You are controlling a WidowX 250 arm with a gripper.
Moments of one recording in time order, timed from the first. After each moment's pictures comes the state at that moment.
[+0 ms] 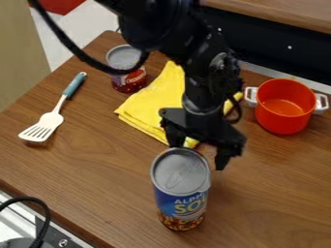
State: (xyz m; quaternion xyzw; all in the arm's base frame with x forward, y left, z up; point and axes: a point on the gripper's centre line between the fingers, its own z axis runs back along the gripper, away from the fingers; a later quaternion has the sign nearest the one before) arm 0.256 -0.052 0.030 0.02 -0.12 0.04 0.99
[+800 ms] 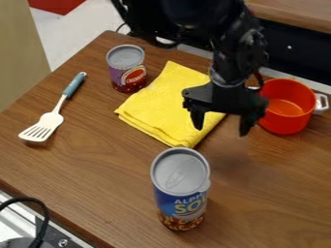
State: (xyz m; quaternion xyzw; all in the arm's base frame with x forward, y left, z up) arm 0.312 -0.037 0.031 0.02 -0.15 0.18 0.97
